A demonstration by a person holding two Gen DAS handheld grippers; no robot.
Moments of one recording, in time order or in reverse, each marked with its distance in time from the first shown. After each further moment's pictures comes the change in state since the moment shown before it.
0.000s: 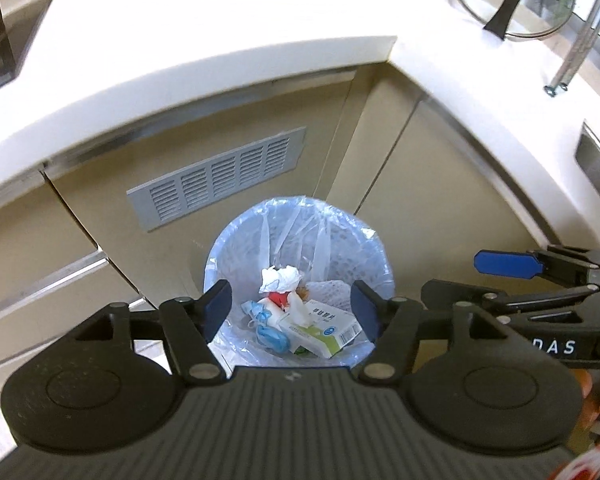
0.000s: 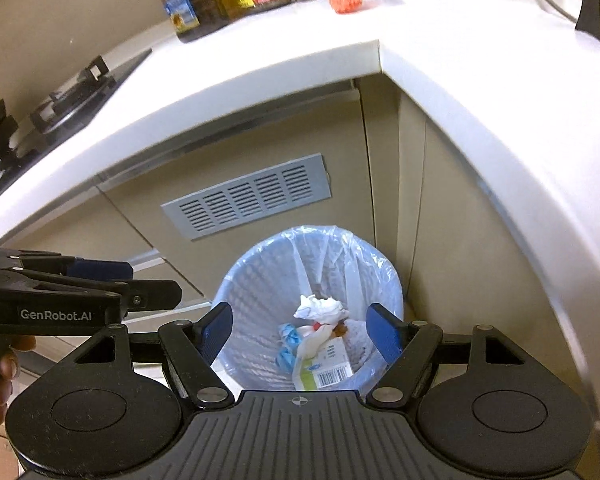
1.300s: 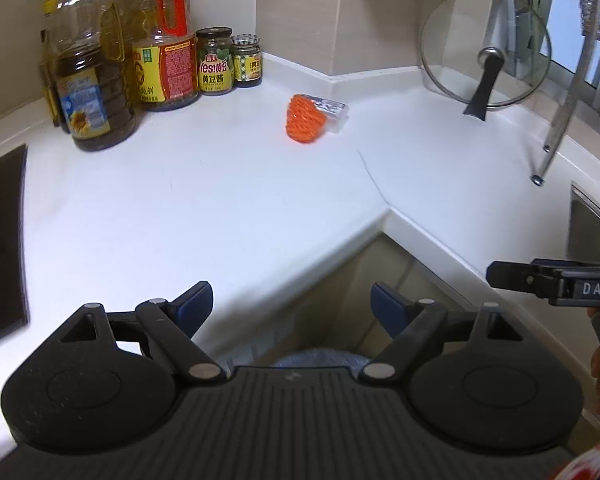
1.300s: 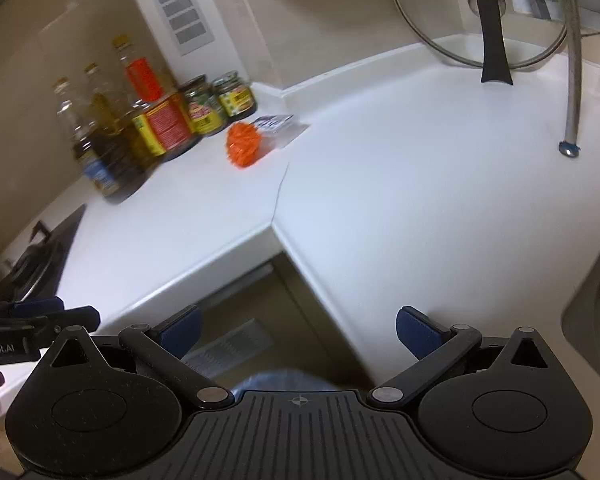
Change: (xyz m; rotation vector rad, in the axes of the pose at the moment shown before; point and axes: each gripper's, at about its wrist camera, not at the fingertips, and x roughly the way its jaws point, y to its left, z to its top) left arm -0.021 0.005 0.153 0.148 -0.200 -0.019; right arm -0.039 -0.061 0.121 0.254 -0.253 -0.131
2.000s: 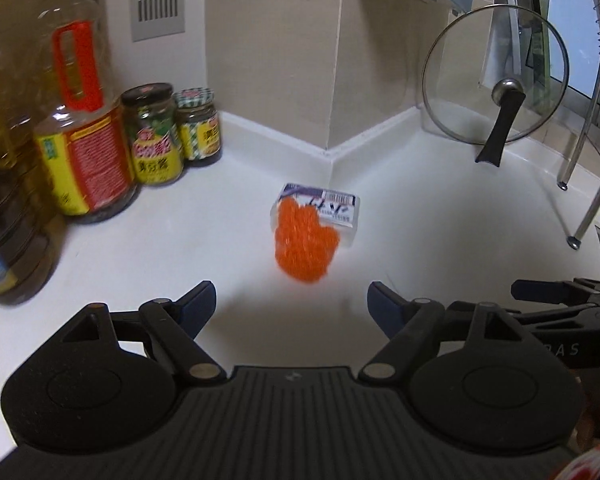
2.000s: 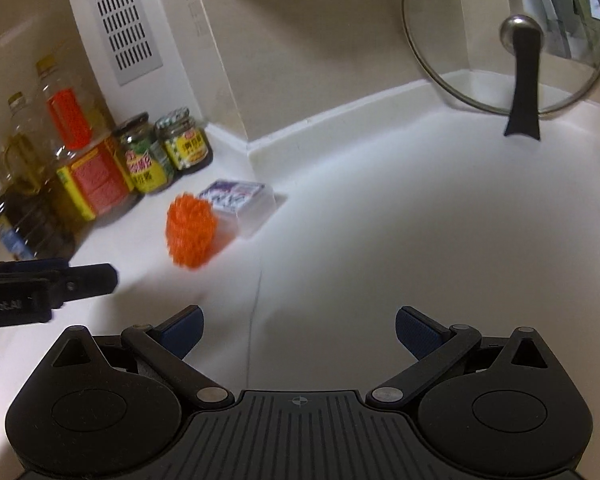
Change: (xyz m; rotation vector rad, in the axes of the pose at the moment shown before) left arm 0.143 0.020 0.130 0.126 -0.092 -0.115; right arm 0.124 0.011 0.093 0.012 -0.107 -0.123
